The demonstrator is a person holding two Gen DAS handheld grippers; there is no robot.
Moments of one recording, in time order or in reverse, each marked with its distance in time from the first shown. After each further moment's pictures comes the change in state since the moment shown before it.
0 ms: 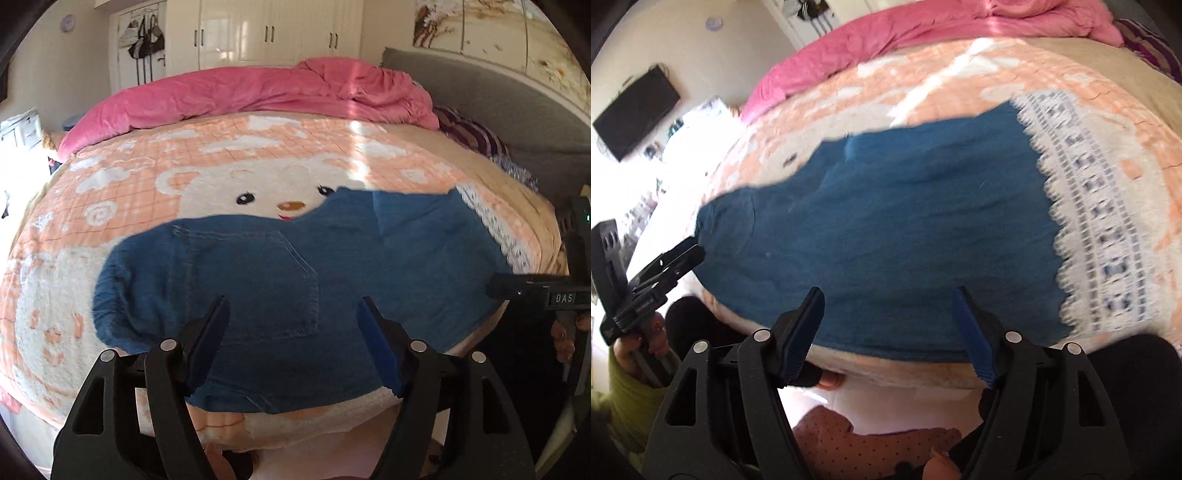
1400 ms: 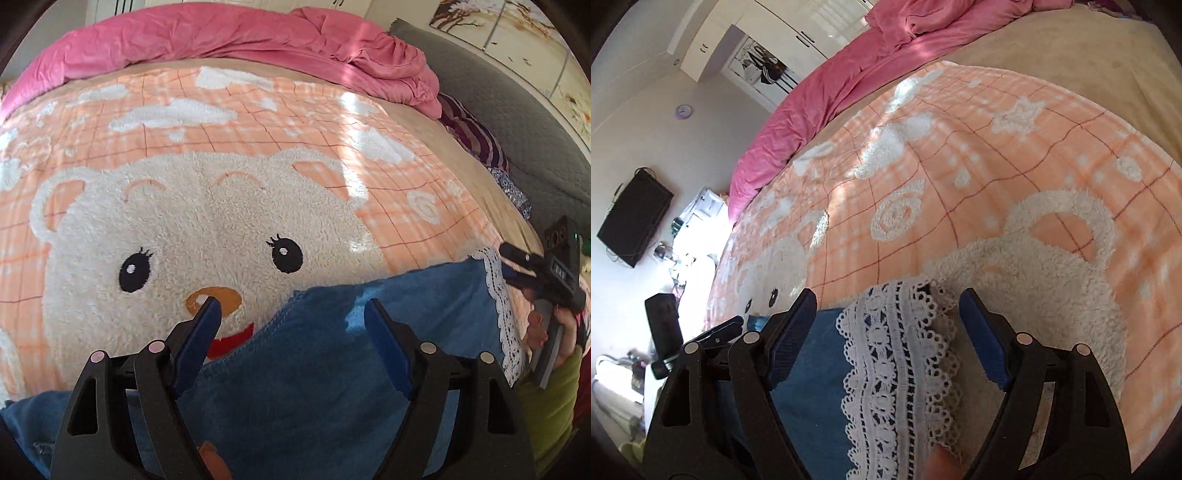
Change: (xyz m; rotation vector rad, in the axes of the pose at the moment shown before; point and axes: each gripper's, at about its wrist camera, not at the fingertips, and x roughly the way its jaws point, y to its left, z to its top) left arm 0.158 -0.005 0.125 -0.171 0.211 -0.217; right arm 0.002 -0.171 0.144 0.264 -0.154 0.150
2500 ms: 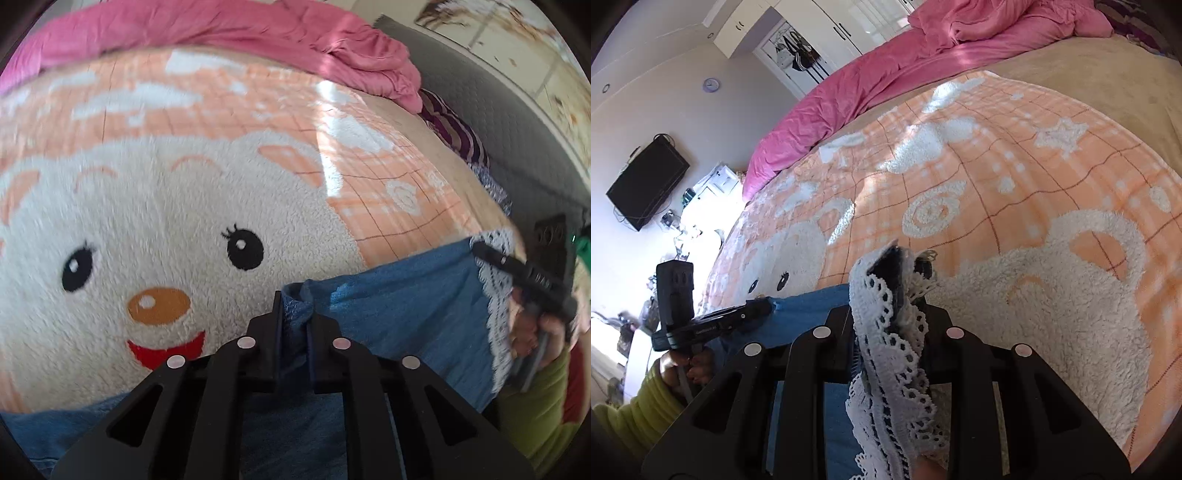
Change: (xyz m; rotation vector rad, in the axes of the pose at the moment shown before) left arm 0.023 -0.022 -0.005 0.053 0.000 -0.076; right arm 0.004 0.028 -0.011 -0.148 -0.022 0.031
